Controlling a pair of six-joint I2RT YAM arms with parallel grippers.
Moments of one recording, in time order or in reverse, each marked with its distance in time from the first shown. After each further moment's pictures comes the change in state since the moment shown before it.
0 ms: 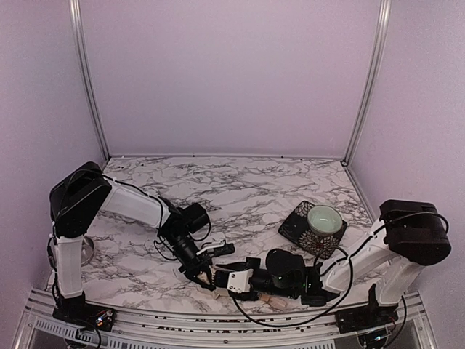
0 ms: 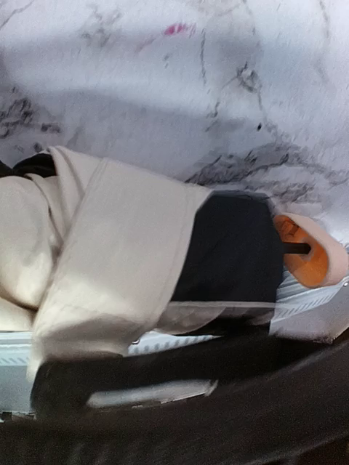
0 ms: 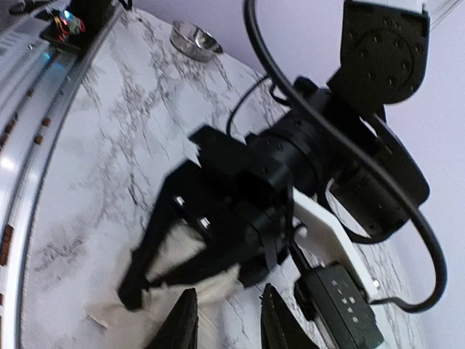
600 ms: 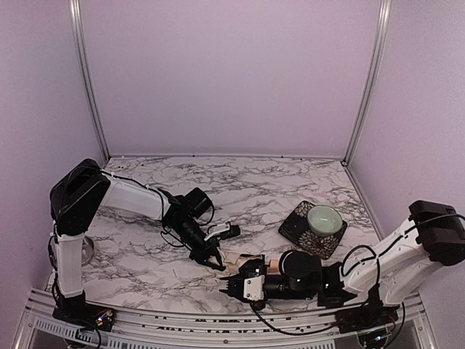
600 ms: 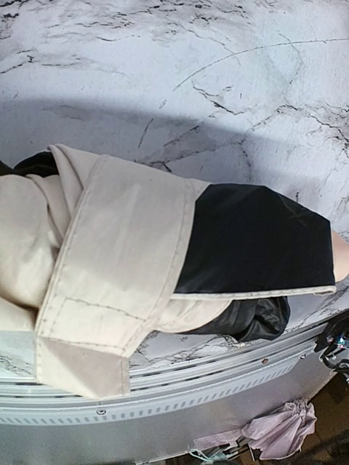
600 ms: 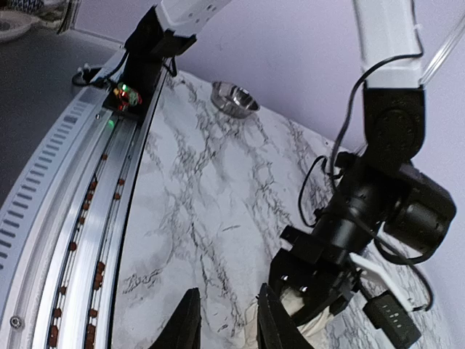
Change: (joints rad) left arm 0.036 0.011 0.073 0.168 -0.159 -0.076; right arm 0.040 -0.188 -0.073 -0.091 -0.150 0.102
